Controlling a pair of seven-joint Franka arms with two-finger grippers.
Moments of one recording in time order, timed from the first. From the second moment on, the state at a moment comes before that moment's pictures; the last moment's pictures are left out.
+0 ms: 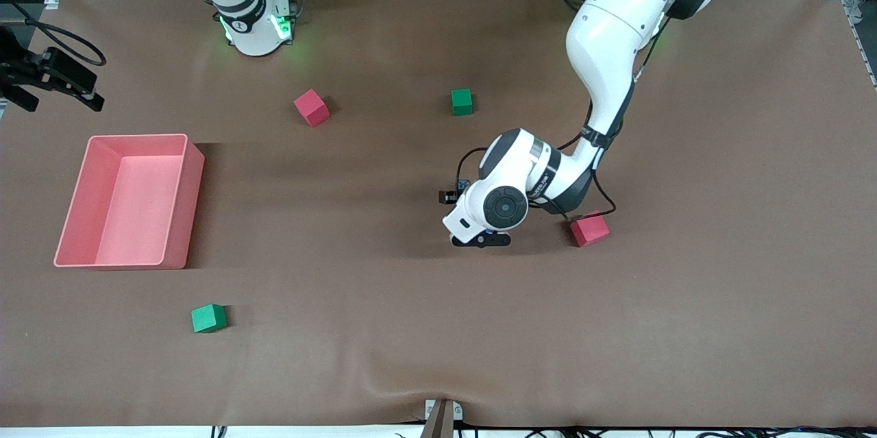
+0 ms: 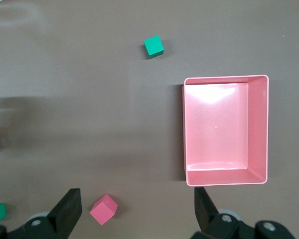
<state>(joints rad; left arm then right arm) -0.55 0.90 -0.12 -1.24 -0.25 1.89 -0.53 0.01 -0.03 0.01 -1.46 0.02 1.47 0.04</state>
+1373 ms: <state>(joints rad) -0.57 0.94 -0.13 -1.24 -0.25 1.88 -0.49 0.01 -0.03 0.01 -1.46 0.02 1.45 0.03</state>
